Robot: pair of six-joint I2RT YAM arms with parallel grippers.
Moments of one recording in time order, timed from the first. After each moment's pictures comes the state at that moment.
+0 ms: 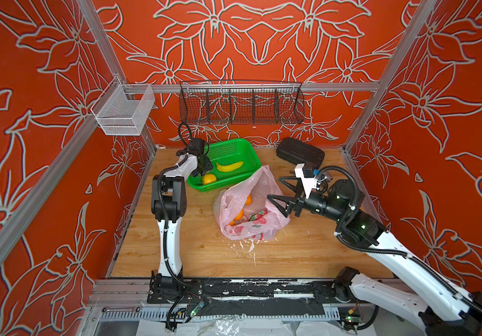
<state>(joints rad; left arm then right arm) -0.02 2.26 1.88 -0.68 -0.05 -0.53 0.66 0.90 0.92 -0.07 -0.41 0.22</state>
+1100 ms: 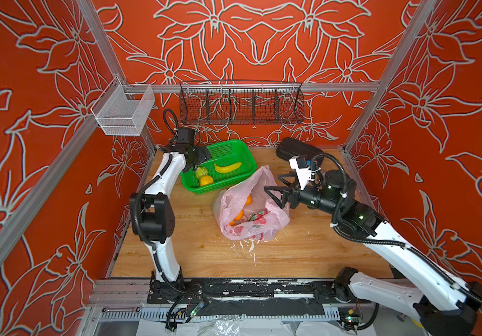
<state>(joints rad) -0.01 1.83 1.73 -0.77 0.05 -0.58 0.69 1.03 1.10 -0.27 -0.28 0.33</state>
